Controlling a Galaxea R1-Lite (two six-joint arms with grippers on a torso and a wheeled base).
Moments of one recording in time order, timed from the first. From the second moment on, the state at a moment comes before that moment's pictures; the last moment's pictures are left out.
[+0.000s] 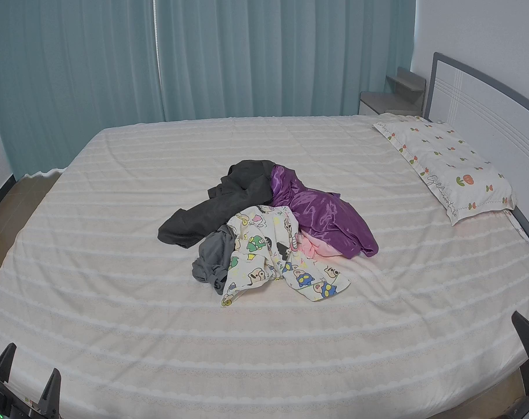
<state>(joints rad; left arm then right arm) 0.00 0.02 -0.02 0.00 -0.03 0.01 0.12 0.53 -0.22 -0.17 0.11 0.24</state>
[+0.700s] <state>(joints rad) 0.00 0.02 -0.02 0.00 -0.03 0.01 0.23 1.54 -0.44 -0.67 0.21 0.50</state>
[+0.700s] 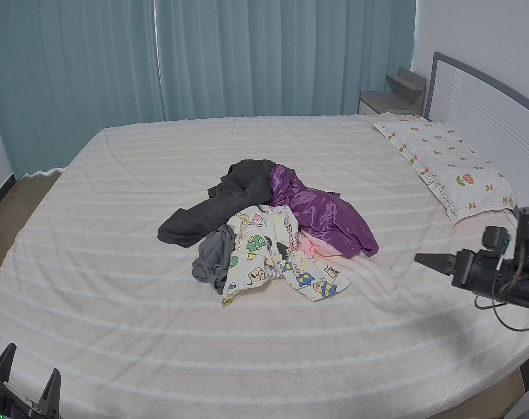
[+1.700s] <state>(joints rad) 0.00 0.02 -0.02 0.00 -0.03 0.01 0.40 2.53 -1.19 -0.82 -0.01 0.53</state>
